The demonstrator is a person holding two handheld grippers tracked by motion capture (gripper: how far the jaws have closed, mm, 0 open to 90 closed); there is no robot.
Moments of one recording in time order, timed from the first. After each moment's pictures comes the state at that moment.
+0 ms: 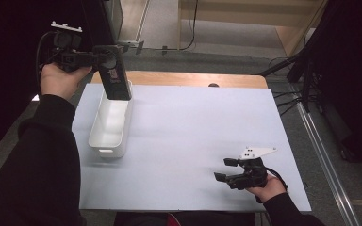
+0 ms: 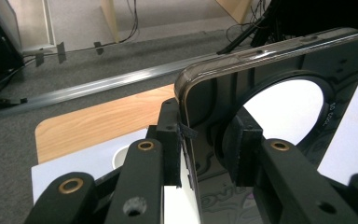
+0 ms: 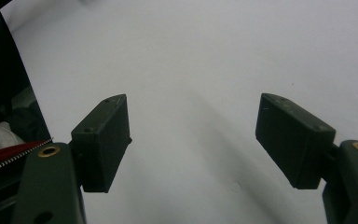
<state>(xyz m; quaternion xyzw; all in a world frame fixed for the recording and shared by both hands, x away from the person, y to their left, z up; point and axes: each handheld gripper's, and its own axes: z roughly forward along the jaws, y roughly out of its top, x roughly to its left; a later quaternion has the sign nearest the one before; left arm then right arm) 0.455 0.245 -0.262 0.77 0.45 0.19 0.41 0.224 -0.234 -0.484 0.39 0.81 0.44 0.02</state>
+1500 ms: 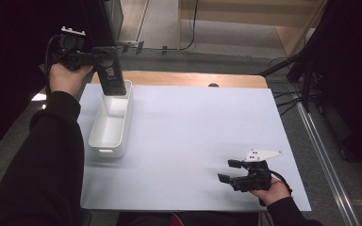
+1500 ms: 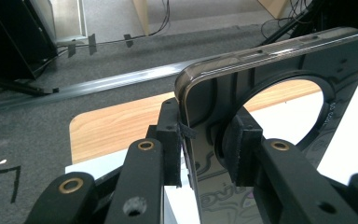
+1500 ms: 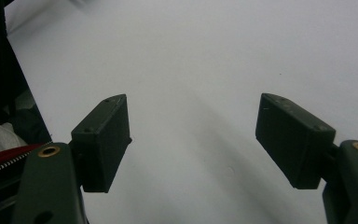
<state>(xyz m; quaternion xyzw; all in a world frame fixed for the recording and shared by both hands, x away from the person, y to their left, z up) 0.506 0.261 -0.303 0.76 0.49 0.22 0.37 0.215 -0.243 -0.484 0.41 0.80 0.44 0.03</state>
